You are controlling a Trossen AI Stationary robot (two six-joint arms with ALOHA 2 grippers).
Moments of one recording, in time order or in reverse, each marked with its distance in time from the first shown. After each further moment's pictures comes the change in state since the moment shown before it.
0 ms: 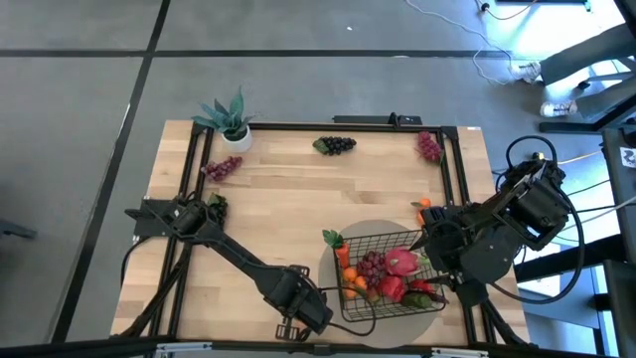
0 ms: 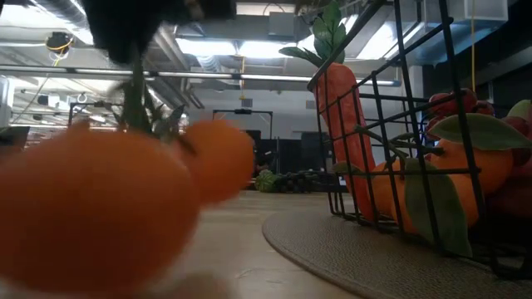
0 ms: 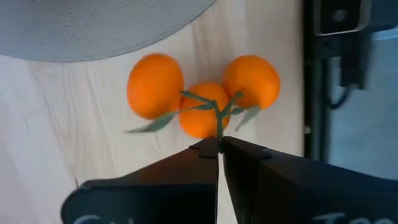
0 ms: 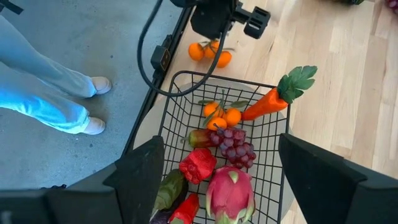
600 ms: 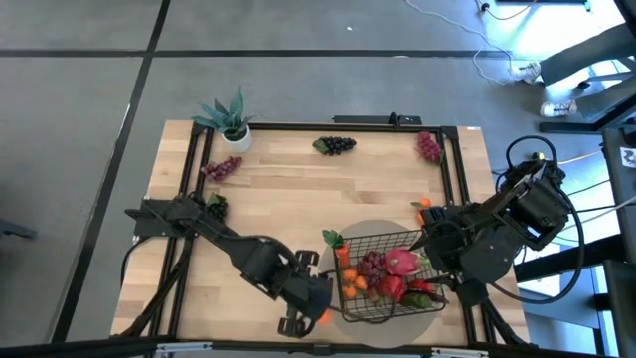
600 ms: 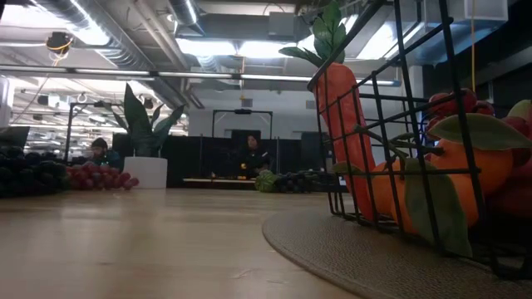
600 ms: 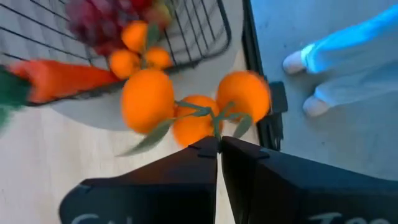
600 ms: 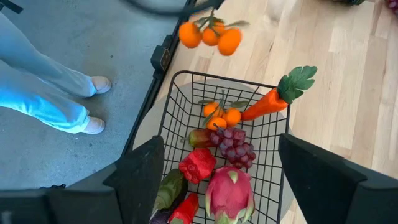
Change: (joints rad) left arm 0.025 -0.068 0.360 -0.141 -0.089 0.073; right arm 0.000 0.000 0.000 -0.001 0.000 -0.003
